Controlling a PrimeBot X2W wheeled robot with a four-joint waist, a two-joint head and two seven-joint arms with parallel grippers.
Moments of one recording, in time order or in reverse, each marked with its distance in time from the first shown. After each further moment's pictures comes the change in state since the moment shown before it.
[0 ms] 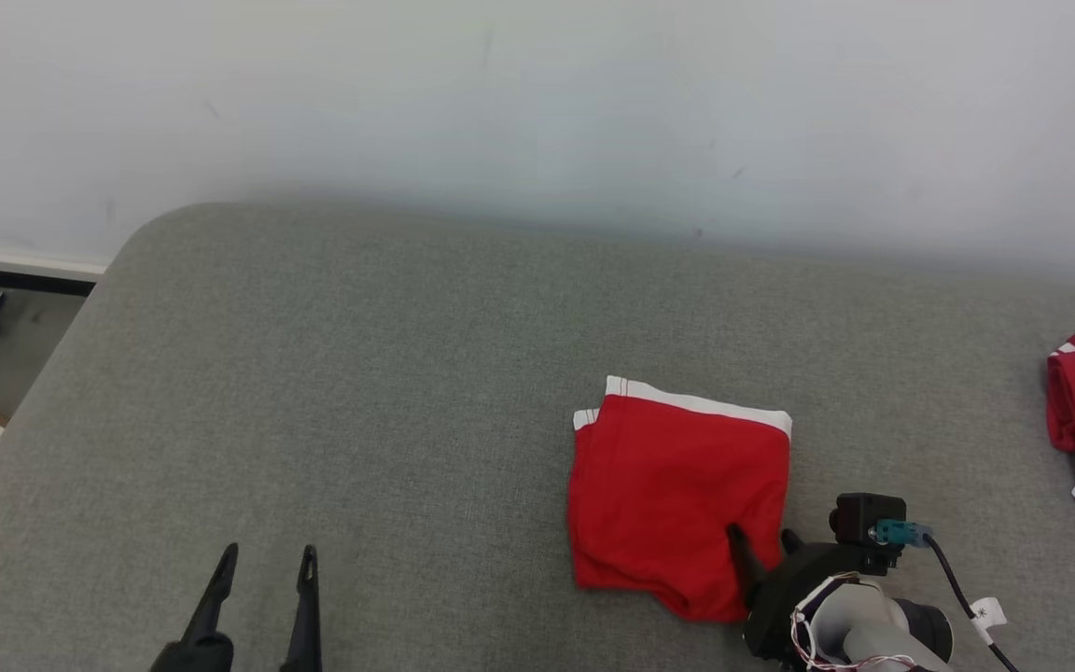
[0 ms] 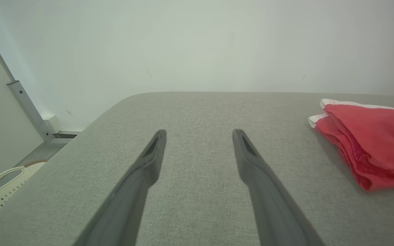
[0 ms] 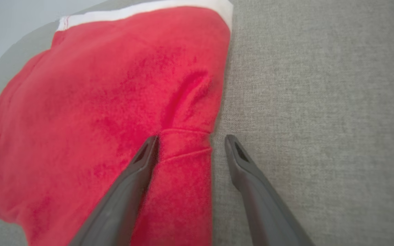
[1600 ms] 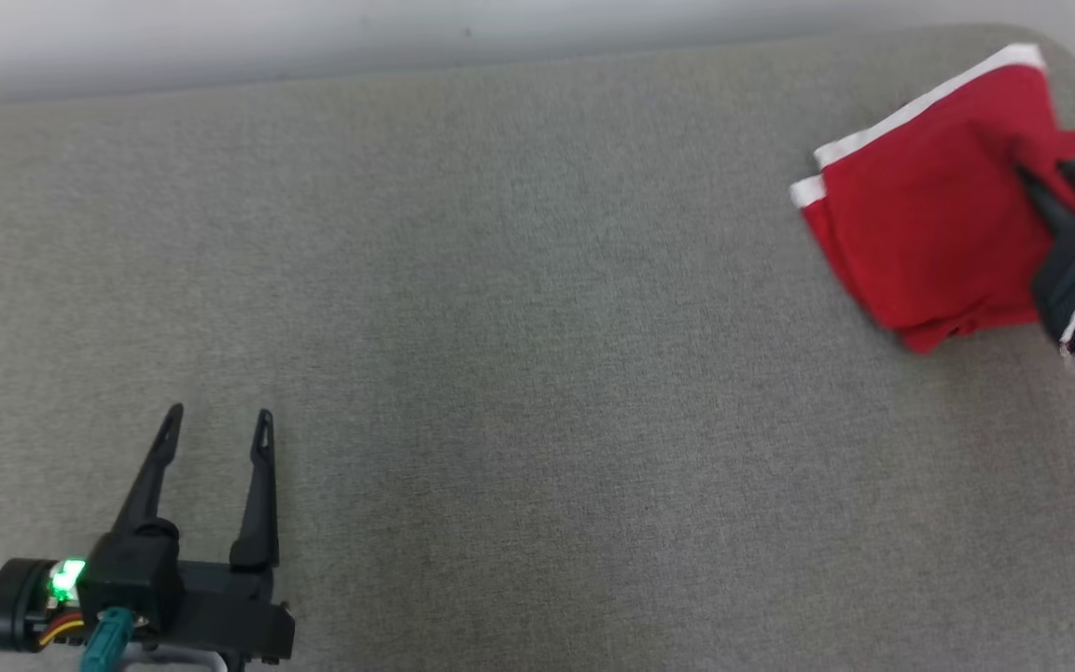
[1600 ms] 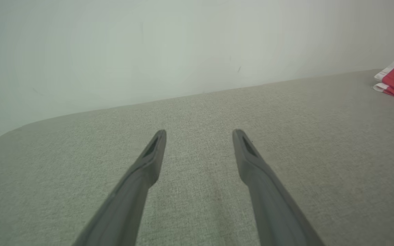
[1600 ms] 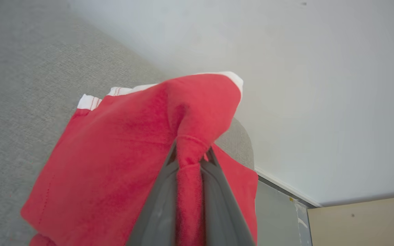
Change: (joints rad) left arm -0.155 0.049 0.026 -0.111 0.025 0.001 0.041; right arm -0.574 -0.588 0.773 -0.136 0.009 0.000 -0.078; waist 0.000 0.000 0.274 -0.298
